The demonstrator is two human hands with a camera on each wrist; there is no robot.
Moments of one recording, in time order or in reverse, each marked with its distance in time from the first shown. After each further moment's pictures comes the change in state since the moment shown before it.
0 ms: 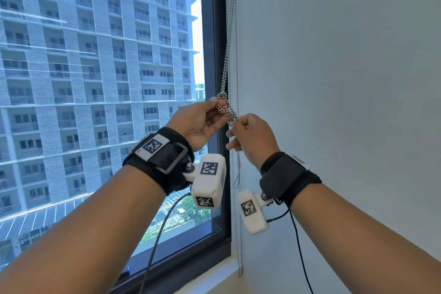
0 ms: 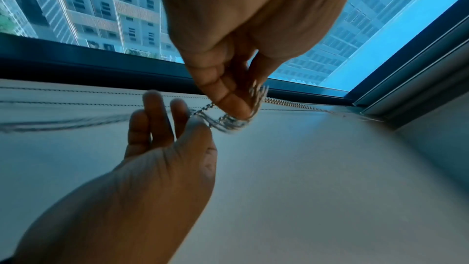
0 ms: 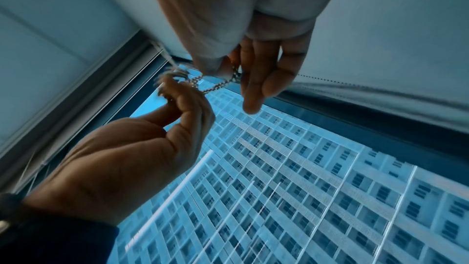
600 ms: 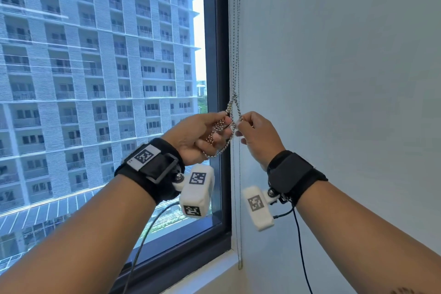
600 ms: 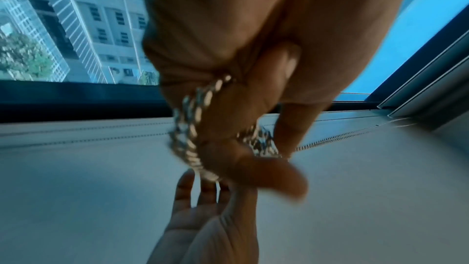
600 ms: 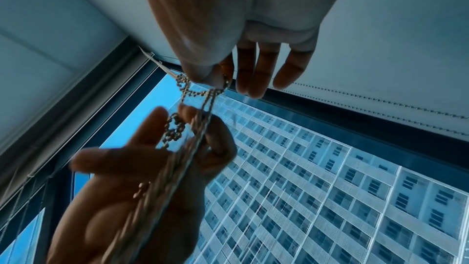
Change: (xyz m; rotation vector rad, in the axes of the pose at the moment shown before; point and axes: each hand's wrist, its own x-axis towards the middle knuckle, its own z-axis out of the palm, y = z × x) left_hand -0.015 -0.008 -0.022 0.136 -0.248 -0.379; right_hand 0.000 0.011 -0.008 0.006 -0.022 -0.044
